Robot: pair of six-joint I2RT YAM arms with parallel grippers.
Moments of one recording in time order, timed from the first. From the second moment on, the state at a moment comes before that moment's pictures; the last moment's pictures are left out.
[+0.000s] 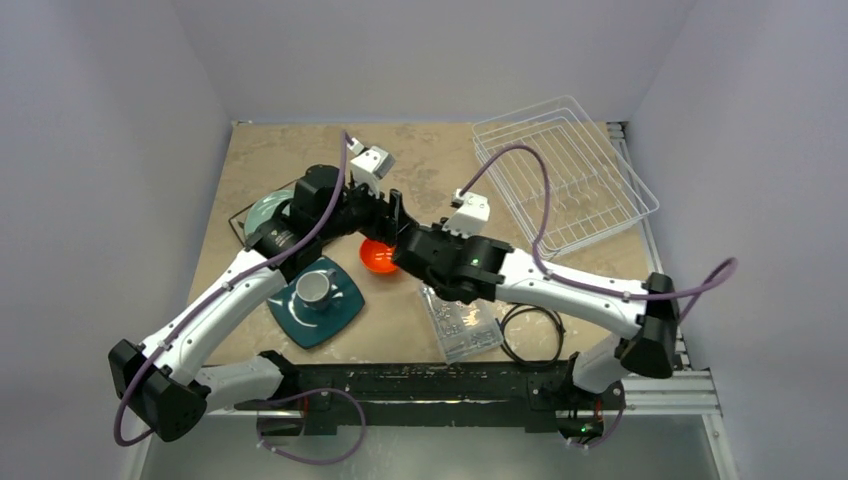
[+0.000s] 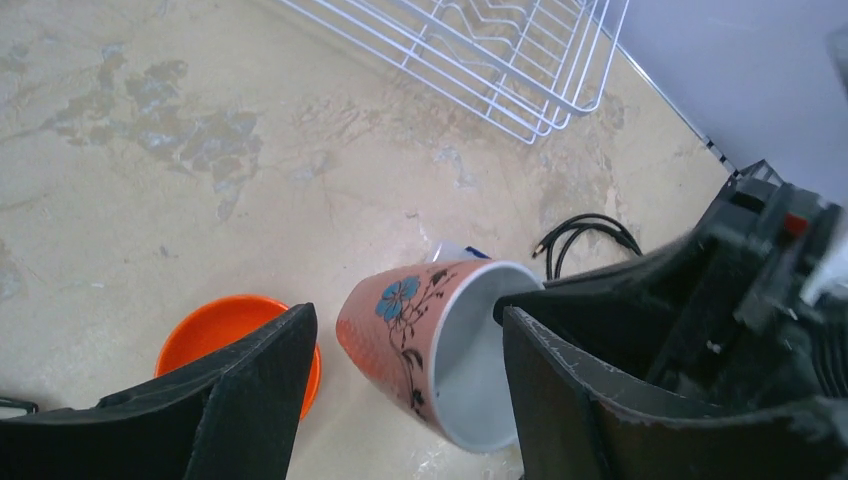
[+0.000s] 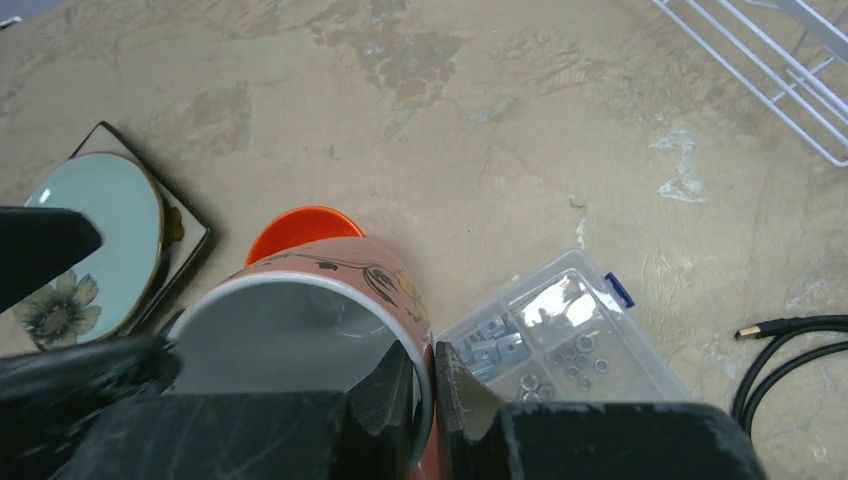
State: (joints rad) left arm -0.60 1.13 1.12 -0.35 0.26 -0.23; right arm 1.13 1.46 1.36 -0.86 0.85 1.22
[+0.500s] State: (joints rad) left arm -0.62 1.19 1.14 -0.39 0.23 -0.23; right arm 1.24 1.63 1.61 -1.26 1.14 1.58
